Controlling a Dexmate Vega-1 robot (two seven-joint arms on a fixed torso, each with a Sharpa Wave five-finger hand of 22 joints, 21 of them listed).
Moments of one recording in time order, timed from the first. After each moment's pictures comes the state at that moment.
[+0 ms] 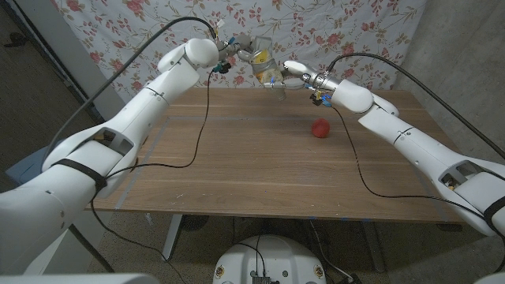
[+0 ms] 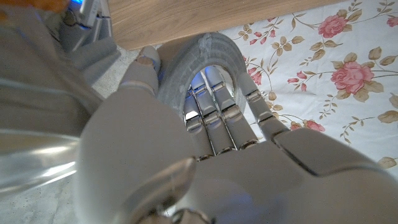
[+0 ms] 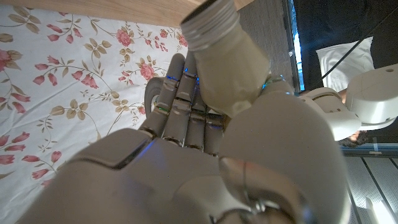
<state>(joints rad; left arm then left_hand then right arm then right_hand) 0.20 0.46 0.60 -1.43 0.31 0.19 -0.40 1.03 -0.03 0.33 -0.10 0.37 1.02 -0.05 0.28 0.34 0.98 -0.10 0.45 0.29 0.85 -0.11 0.27 0.42 0.17 0.03 1.09 0.18 -0.40 -0.61 -0.67 -1.35 -0.02 0.52 0.24 1.04 0.07 0.03 0.12 0.41 0.85 0.14 0.19 0.34 0.83 0.13 0.56 0.56 0.89 0.01 0.49 1.07 0.43 -0.04 1.13 0.17</state>
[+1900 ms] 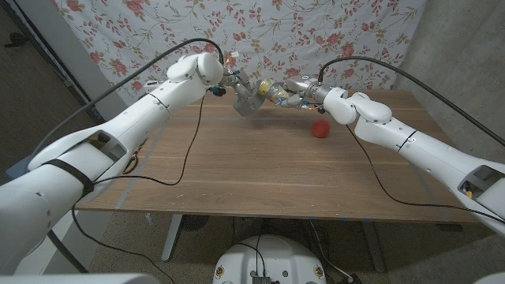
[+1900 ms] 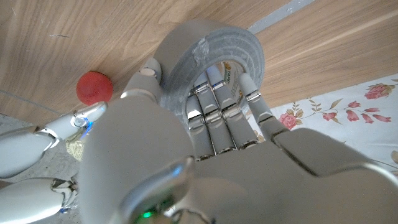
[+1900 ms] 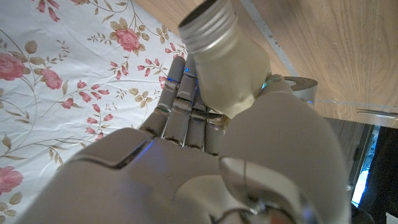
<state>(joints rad) 0.19 0.55 0.78 -1.52 0.53 0.37 -0.75 1.01 -0.01 0.35 -0.11 0.36 1.02 0.00 0.26 0.32 1.00 -0.08 0.45 0.31 0.86 -0.11 0.27 0.45 0.17 0.04 1.09 0.19 -0.41 -0.75 -0.83 -1.69 -0.69 -0.06 0.13 1.03 0.08 0.03 0.12 0.39 0.84 0.13 0.19 0.30 0.83 0.13 0.52 0.56 0.89 0.01 0.44 1.05 0.39 -0.04 1.12 0.18</state>
